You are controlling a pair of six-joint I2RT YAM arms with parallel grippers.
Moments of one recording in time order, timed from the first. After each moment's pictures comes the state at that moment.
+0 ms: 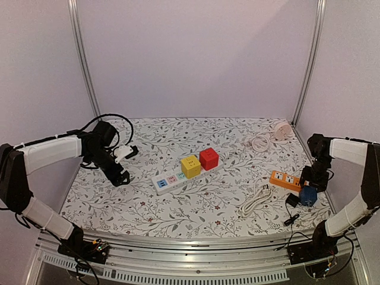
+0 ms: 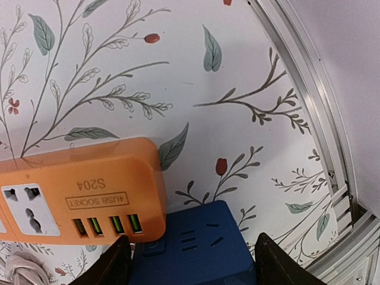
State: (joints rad) left arm -0.33 1.43 0.95 -0.72 0.07 0.49; right arm -0.06 1.46 0.86 -0.88 0.18 0.51
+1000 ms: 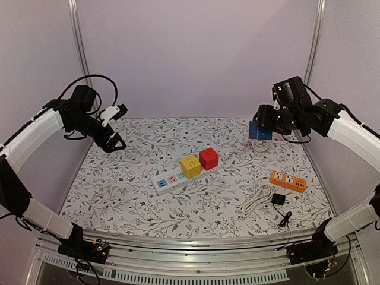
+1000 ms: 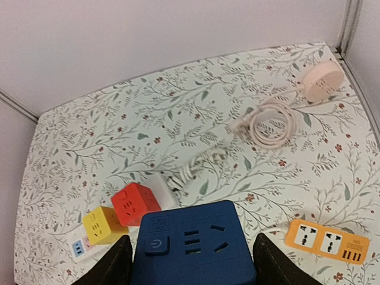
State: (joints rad) left arm -0.21 1.40 1.28 -0.90 0.27 0.51; right arm 0.61 1.34 1.36 -0.74 0.31 0.66
